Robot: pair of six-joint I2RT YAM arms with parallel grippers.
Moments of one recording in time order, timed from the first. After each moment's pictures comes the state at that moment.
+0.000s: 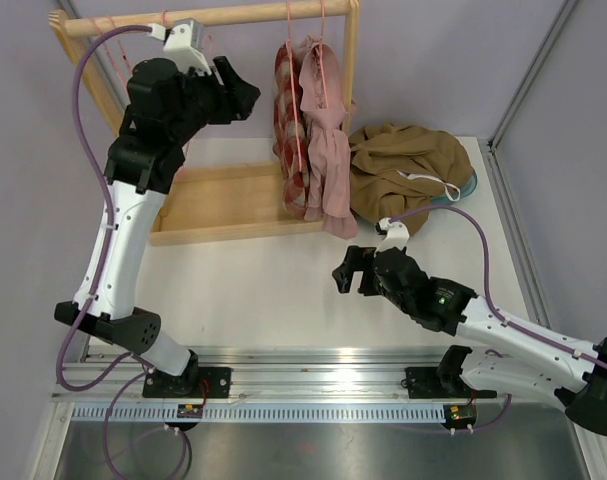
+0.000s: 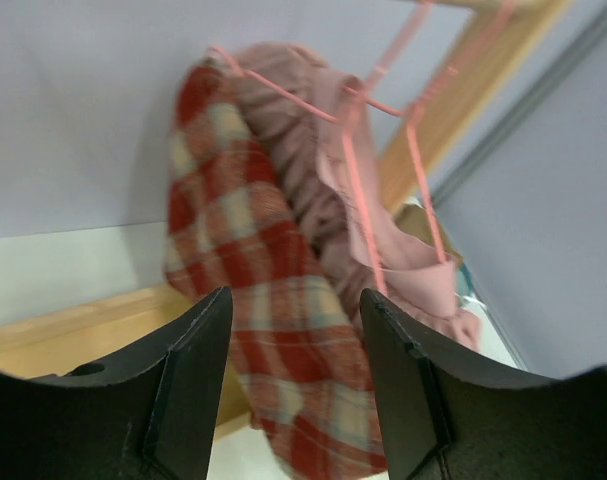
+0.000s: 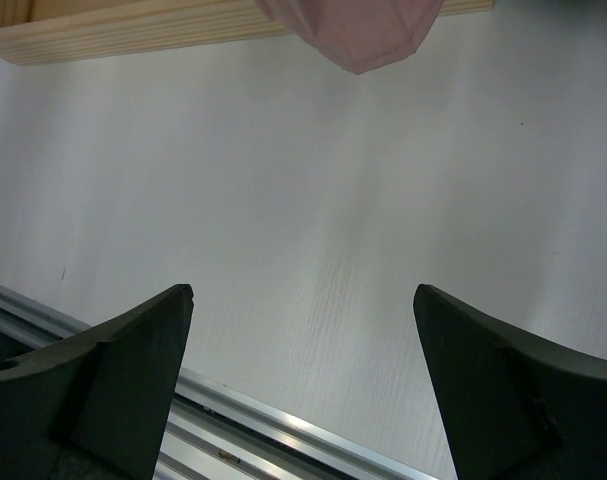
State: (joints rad) left arm -0.30 1.54 2.09 -0.63 0.11 -0.36; right arm 0.96 0.94 0.72 -0.34 0.37 0.72
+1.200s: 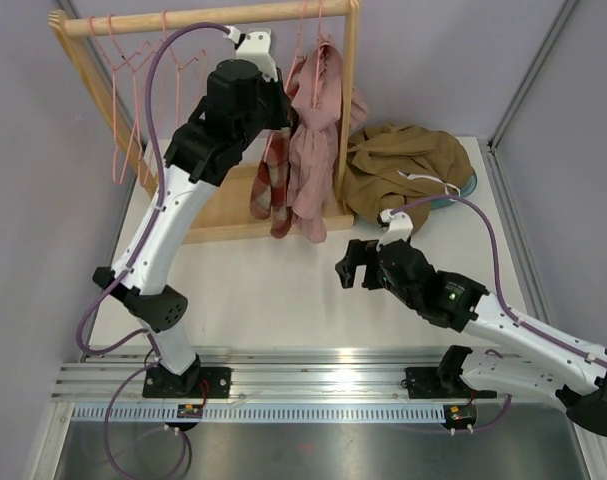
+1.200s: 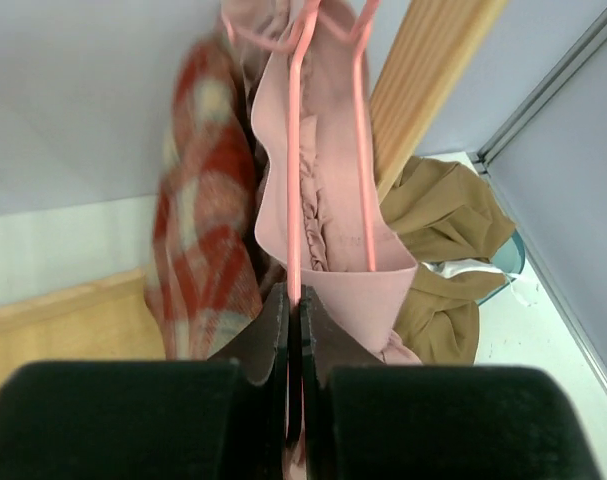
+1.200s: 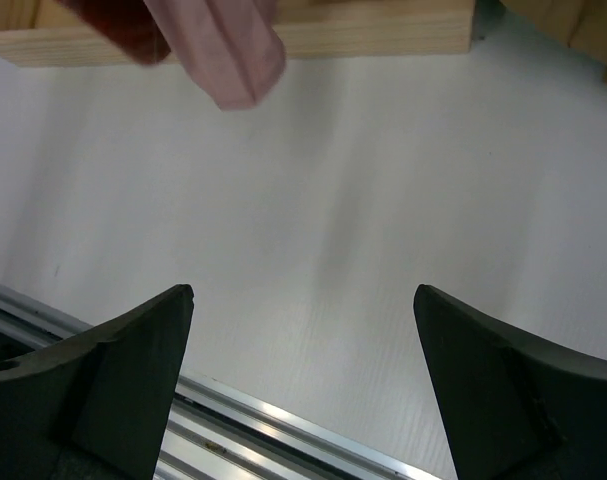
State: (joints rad) left arm -0.58 1.77 2.29 -0.73 -0.21 -0.28; right arm 0.96 0.90 0.80 -0.46 0.40 0.65
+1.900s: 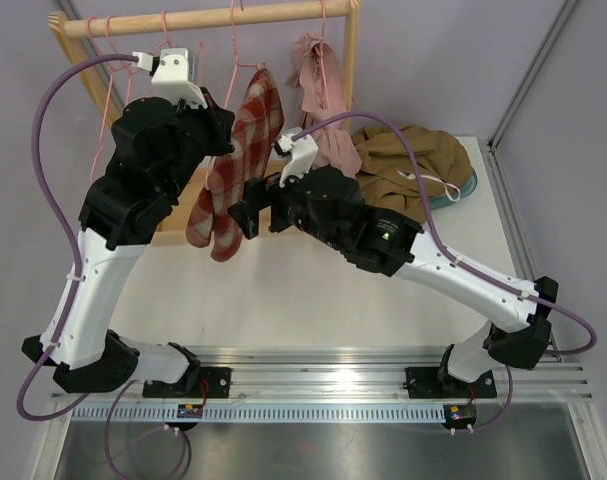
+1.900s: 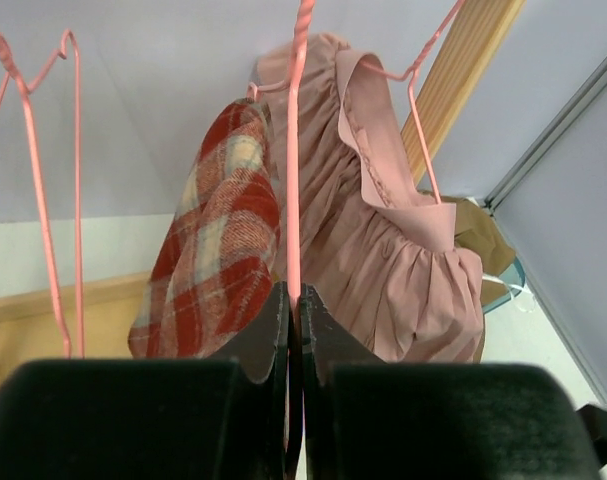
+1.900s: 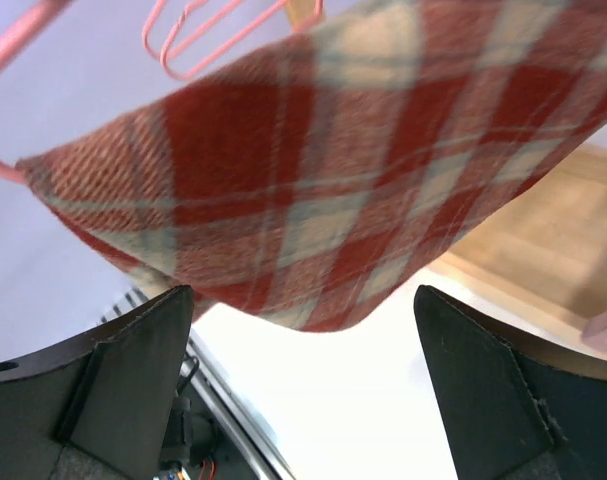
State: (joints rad) left arm -0.60 1.34 2.01 -0.74 -0.32 -0.24; right arm 1.12 1.52 1.75 -0.36 0.27 0.38
